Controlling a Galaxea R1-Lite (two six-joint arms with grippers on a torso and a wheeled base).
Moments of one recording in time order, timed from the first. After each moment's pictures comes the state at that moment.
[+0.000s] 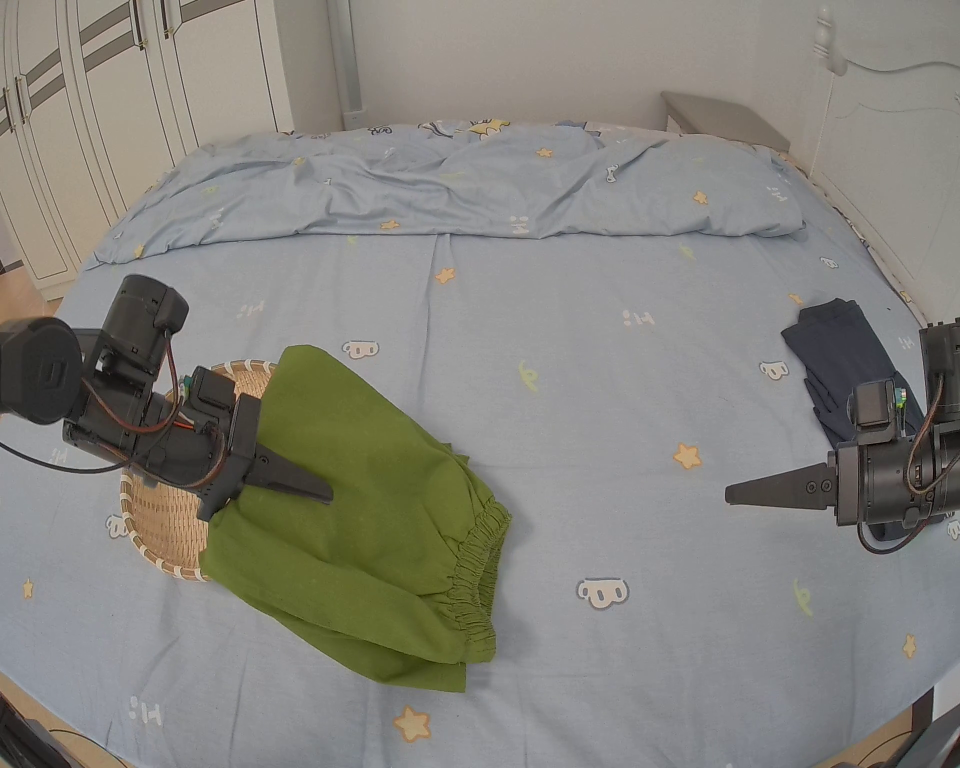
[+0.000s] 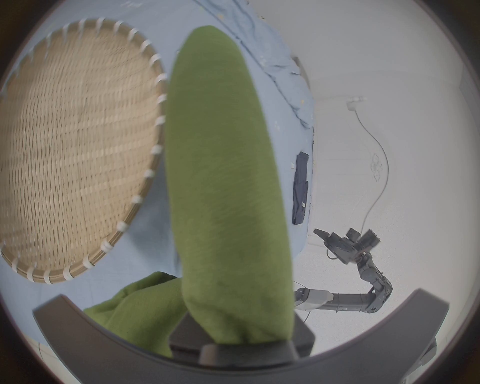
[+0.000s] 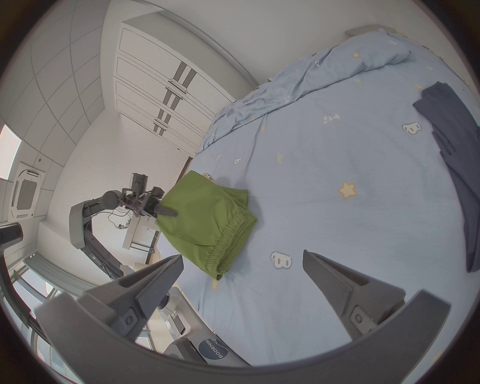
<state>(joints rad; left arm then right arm) -0.18 1.70 -1.21 0.45 -0.76 -0.44 0.26 1.39 -0.79 0.02 0.60 0.26</state>
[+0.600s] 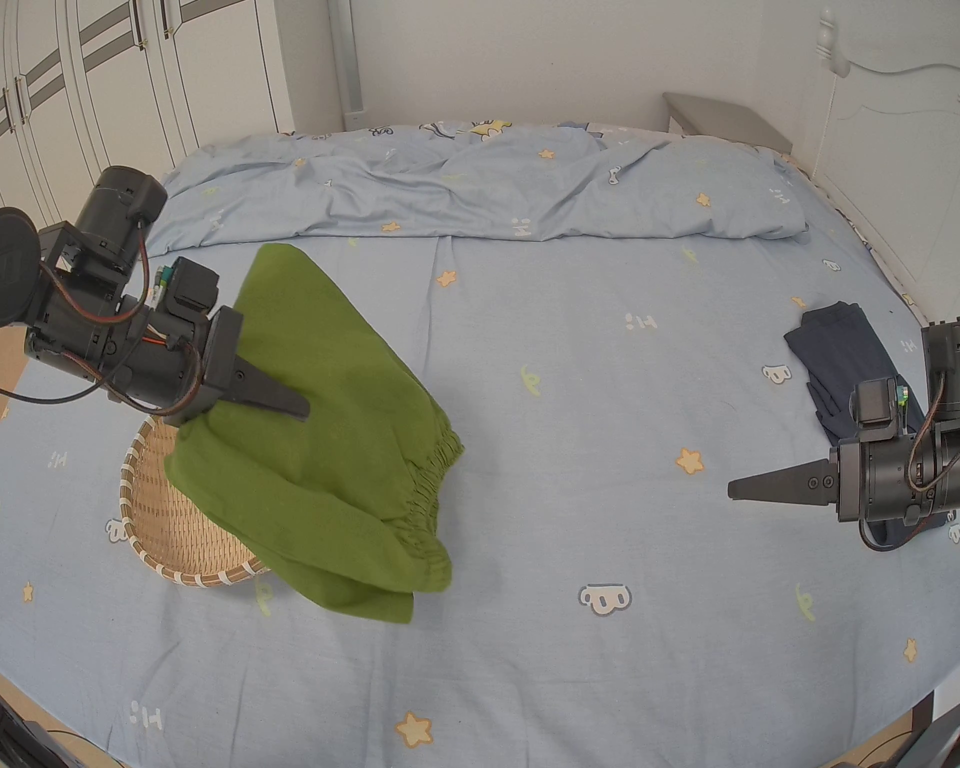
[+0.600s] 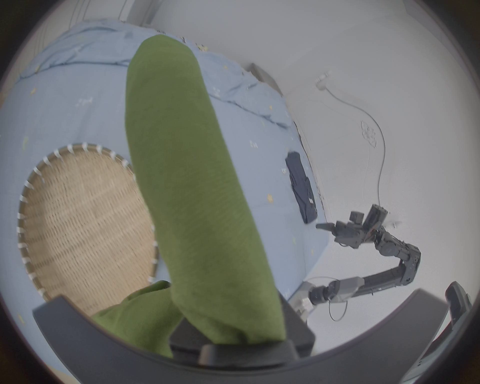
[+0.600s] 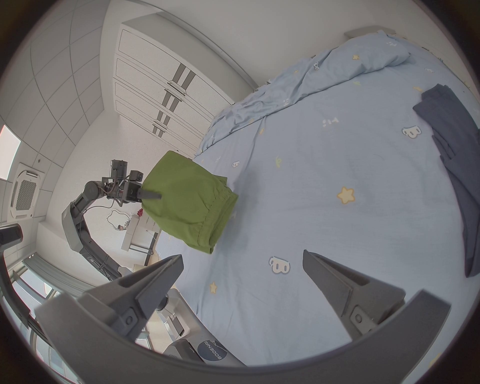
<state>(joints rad) -0.21 1.68 -1.55 0.69 -0.59 -0.20 0.25 1.39 -0.79 0.01 0.60 0.26</state>
